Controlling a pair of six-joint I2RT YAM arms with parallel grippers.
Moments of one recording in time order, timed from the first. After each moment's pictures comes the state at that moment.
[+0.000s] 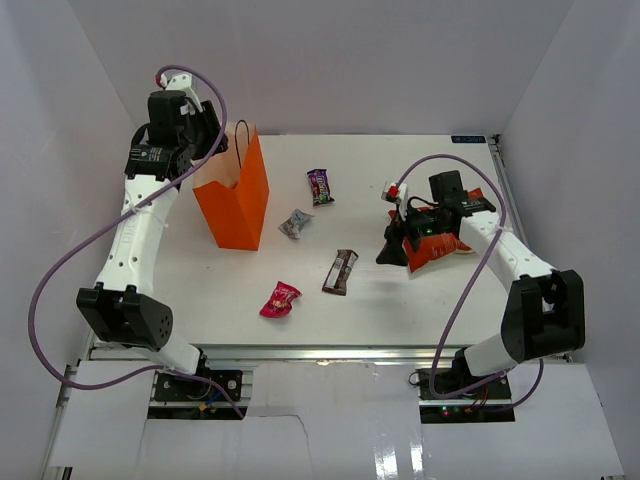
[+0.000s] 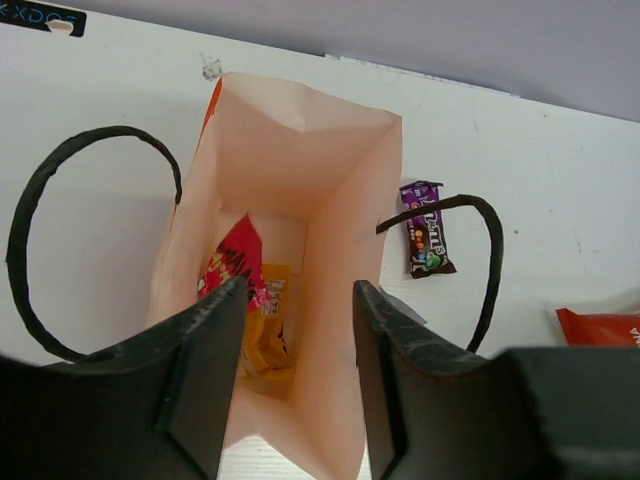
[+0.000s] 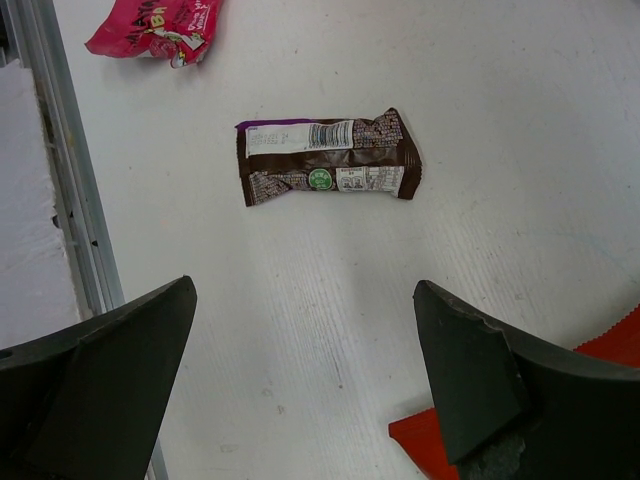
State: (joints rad) left arm -0.12 1.55 1.76 -0.65 -0.02 -0.27; right arm 0.24 1.46 1.08 -0.66 -0.90 -0.67
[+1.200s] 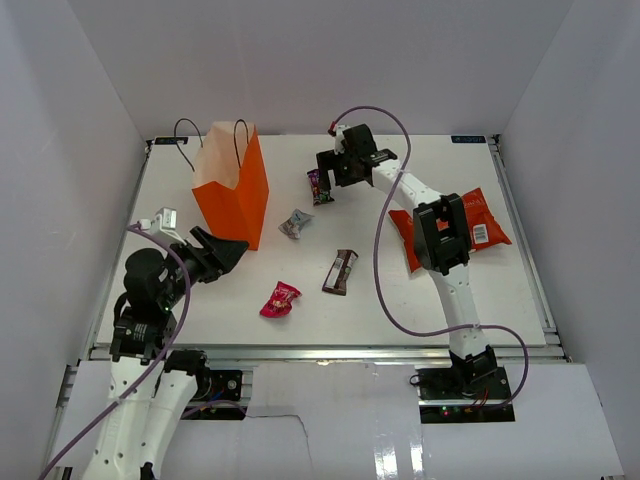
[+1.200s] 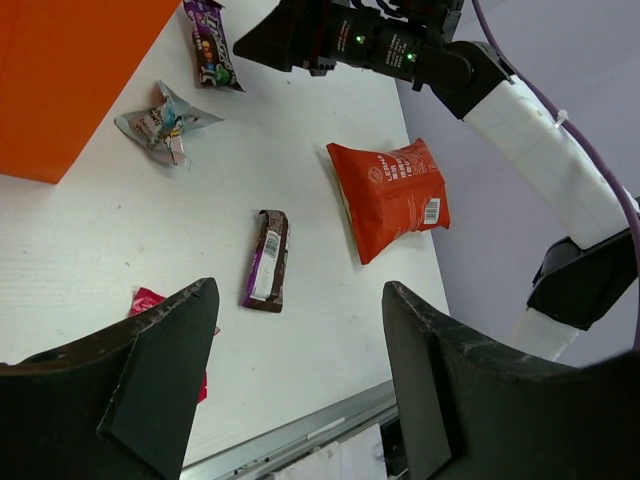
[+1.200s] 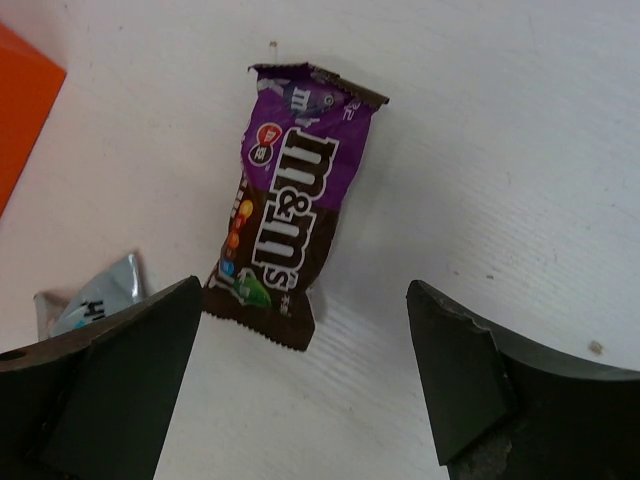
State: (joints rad) left arm -0.12 0.49 0.72 -0.43 0.36 -0.74; right arm 0.47 2.38 2.09 -0.45 -0.22 0.10
